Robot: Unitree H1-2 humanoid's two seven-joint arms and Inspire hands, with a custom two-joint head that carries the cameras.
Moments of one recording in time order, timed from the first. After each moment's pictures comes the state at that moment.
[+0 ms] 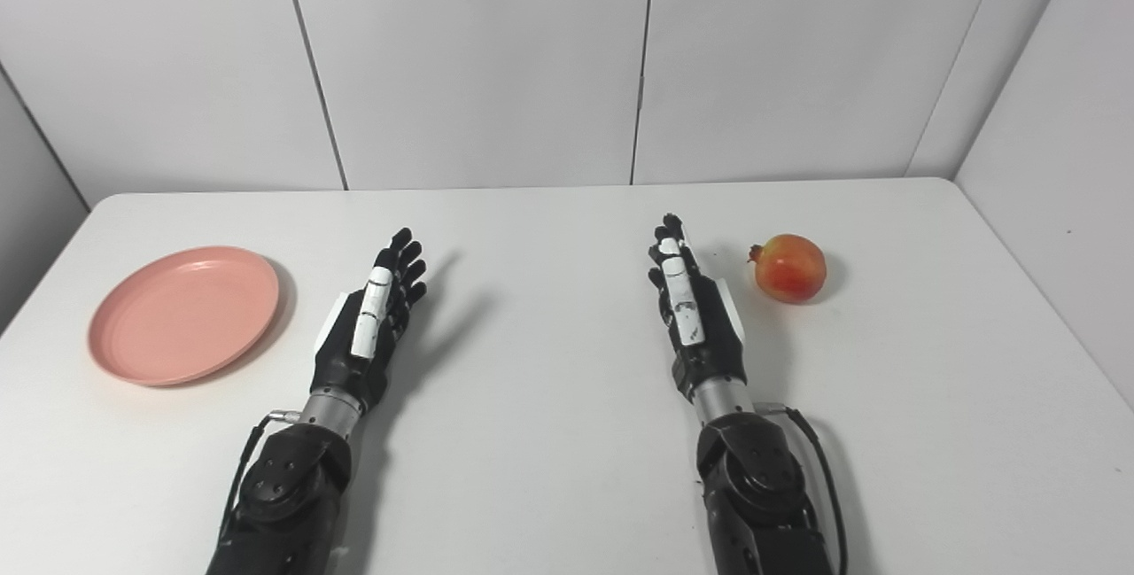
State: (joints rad) left arm -0.32 -0.01 -0.03 0.31 -0.09 -0.05 -0.11; right arm -0.29 -0.01 -0.02 0.17 0.17 0.04 0.04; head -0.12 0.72
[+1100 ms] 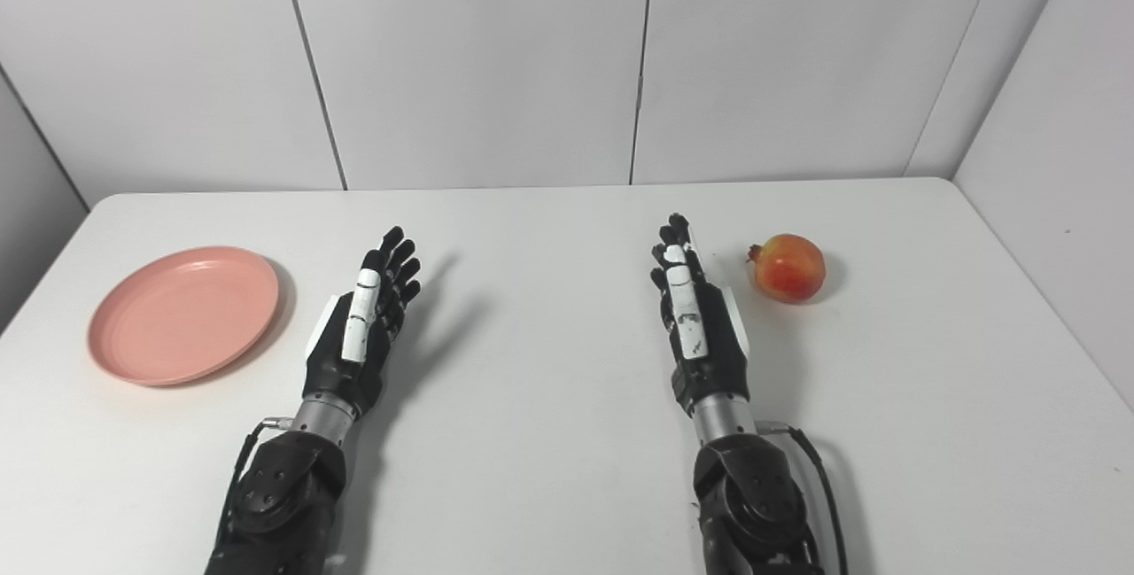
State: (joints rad) left arm -0.27 -0.02 -0.02 0.24 -0.14 -0.06 -0.13; right arm -0.20 0.03 -0.02 0.03 0.15 0.04 0.02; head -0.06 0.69
